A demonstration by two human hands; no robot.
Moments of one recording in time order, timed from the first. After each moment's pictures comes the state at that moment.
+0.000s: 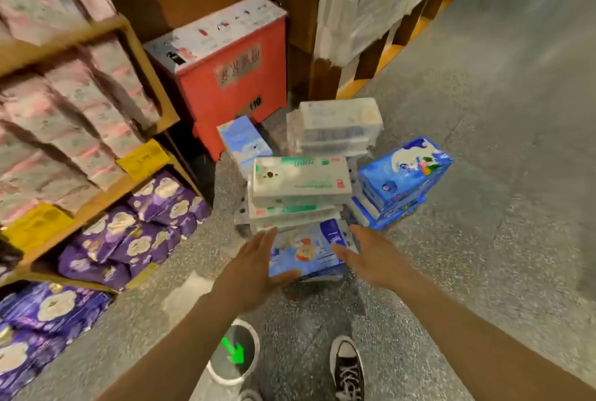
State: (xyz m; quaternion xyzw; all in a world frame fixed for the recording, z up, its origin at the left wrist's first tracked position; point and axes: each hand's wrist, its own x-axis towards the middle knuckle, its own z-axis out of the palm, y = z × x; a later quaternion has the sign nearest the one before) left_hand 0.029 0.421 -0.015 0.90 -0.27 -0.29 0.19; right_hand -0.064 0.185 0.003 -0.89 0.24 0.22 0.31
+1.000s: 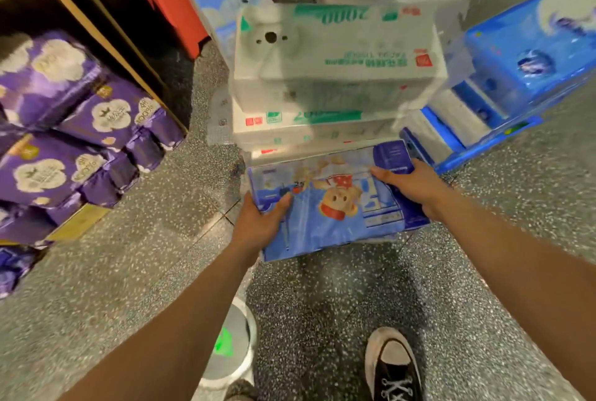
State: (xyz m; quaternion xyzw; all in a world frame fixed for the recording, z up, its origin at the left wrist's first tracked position) left_hand 0.100 0.393 -0.450 0.79 0.09 -0.31 0.52; right_hand 0.038 0.101 -0.409 -0.70 0.42 0.11 0.57
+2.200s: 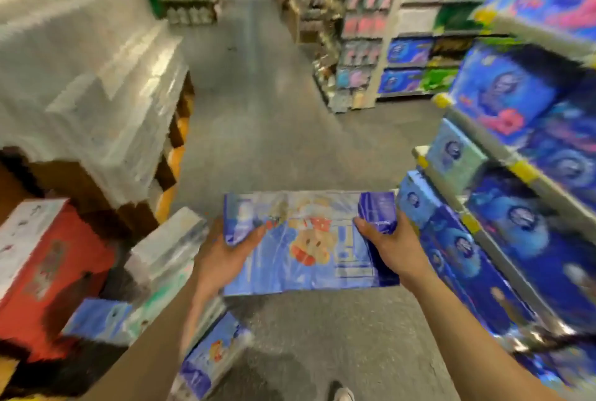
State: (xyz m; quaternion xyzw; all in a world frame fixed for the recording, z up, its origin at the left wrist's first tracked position) left_hand -0.100 0.268 0.396 0.67 -0.44 -0.35 0.50; right_hand -0.395 0.193 0.409 -0.55 0.61 -0.38 0.42
